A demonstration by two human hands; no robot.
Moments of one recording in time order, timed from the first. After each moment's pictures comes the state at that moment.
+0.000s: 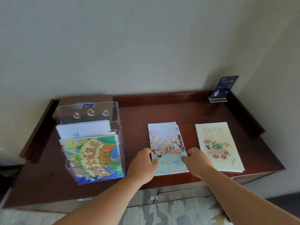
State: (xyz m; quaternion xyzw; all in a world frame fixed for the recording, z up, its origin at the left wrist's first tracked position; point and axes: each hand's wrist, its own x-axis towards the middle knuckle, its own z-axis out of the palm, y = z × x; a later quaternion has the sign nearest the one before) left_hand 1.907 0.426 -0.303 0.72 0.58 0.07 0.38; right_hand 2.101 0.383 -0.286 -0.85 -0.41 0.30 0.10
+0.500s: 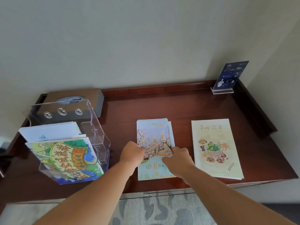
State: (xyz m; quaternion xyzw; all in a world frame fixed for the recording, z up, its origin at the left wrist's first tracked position) left_hand 1.966 0.469 -0.324 0.50 0.73 0.15 0.45; right_hand 2.120 0.412 -0.320 -0.80 -0.42 0.42 0.09
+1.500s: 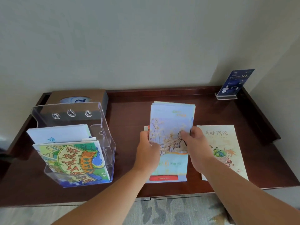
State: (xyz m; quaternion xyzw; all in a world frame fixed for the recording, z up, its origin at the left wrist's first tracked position) left_hand 1.979 0.452 -0.281 0.51 0.57 0.36 0.54; right_hand 2.135 0.440 -0.282 -0.71 -0.29 0.44 0.46
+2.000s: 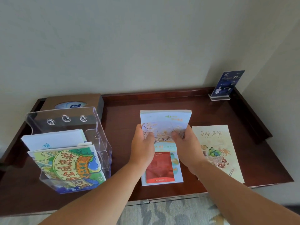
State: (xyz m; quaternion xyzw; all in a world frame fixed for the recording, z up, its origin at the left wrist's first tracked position) left_hand 1.984 0.466 -0.265 0.52 0.52 0.44 0.52; right_hand 2.126 0.433 -0.269 -0.70 -0.42 0.37 0.44
